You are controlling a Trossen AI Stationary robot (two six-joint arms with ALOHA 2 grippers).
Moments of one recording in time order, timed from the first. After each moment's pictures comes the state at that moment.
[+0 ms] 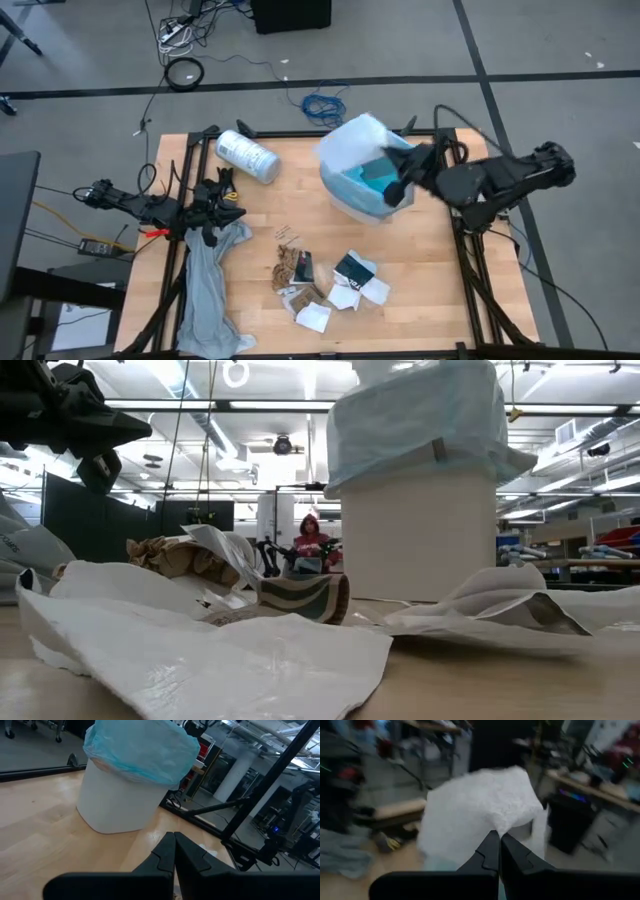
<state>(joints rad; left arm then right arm) -0.36 0.02 0.11 -0.10 -0.47 -0.51 0.35 1.19 1.45 -0.67 1.12 0.22</state>
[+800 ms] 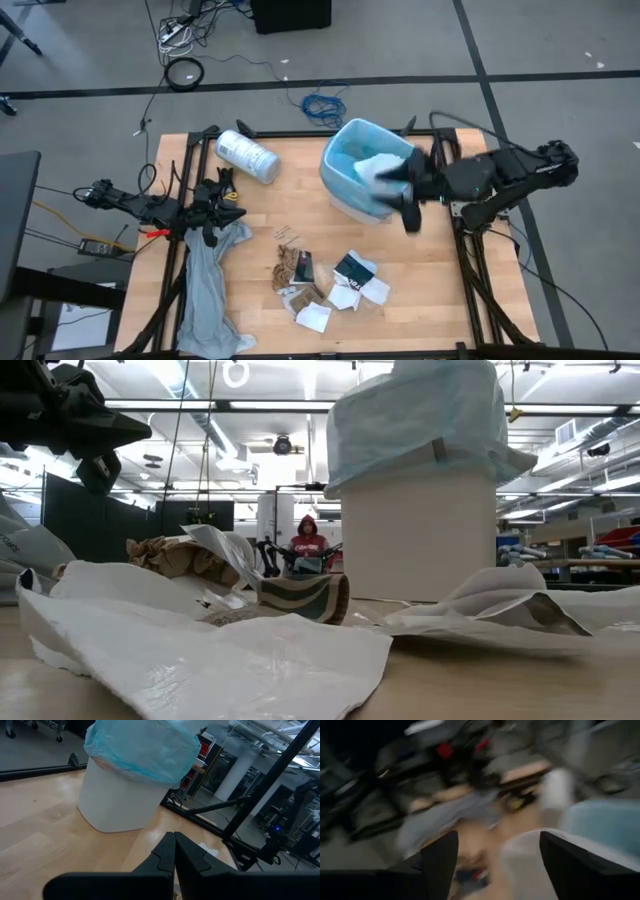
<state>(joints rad) -0.36 0.02 0.11 -0.10 -0.47 -0.51 0.39 1.21 1.53 -0.75 0.48 0.44</state>
